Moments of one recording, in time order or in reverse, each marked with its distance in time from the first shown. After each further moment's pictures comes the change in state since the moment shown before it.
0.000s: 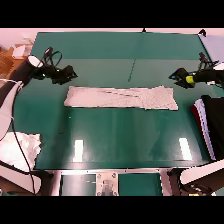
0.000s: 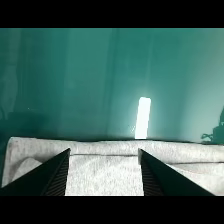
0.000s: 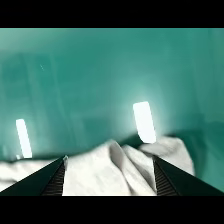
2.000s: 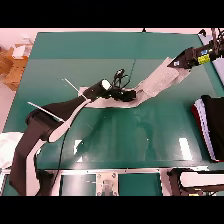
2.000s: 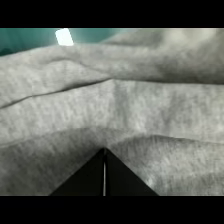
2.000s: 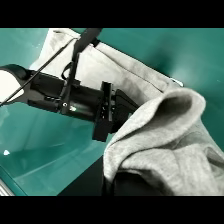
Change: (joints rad) left arm -0.619 -0.356 0.224 -0.364 0.196 0.179; right arm 0.177 0.248 0.257 0.105 0.533 -0.110
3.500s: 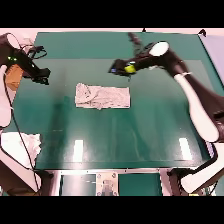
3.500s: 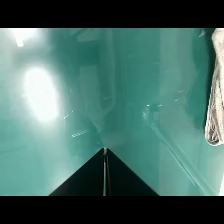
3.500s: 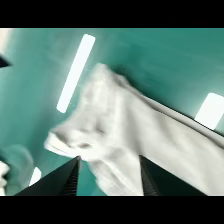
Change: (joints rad) left arm 0.761 0.168 0.283 0.777 -0.931 0.022; right arm 0.455 -0.260 -0.036 -0.033 -0.515 0.253
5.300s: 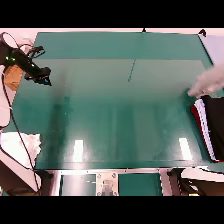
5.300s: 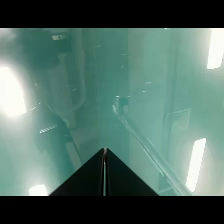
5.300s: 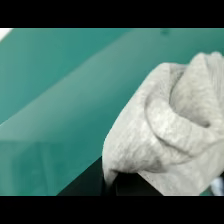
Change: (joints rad) left arm 0.011 0.000 0.000 -0.105 -0.054 -0.045; right arm -1.064 0.355 0.029 -0.053 0.314 0.074
